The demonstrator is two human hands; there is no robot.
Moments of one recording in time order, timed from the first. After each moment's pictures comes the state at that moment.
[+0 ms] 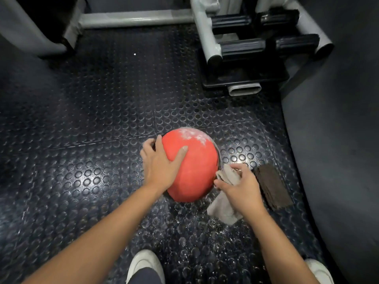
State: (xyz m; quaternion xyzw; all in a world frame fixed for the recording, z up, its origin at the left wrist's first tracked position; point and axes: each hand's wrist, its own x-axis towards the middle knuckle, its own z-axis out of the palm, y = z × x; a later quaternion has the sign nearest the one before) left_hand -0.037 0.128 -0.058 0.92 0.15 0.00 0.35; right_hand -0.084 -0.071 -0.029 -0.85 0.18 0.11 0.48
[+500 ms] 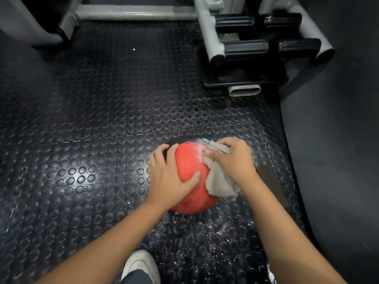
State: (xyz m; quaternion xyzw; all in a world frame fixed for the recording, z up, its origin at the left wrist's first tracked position) left_hand -0.069 0.118 -0.065 0.95 0.02 0.04 0.30; right_hand -0.019 -0.054 -0.013 -0.89 0.09 0.09 0.44
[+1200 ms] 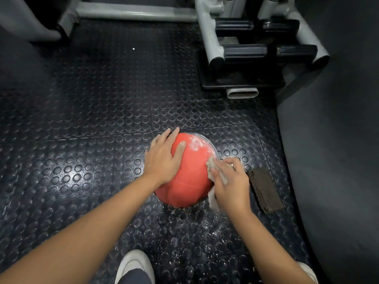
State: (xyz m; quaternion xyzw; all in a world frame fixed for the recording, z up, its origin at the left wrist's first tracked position) left_hand -0.021 0.132 -0.064 0.95 0.03 -0.04 0.32; right_hand -0.078 -0.053 -0.046 -0.91 0.03 -0.08 0.41
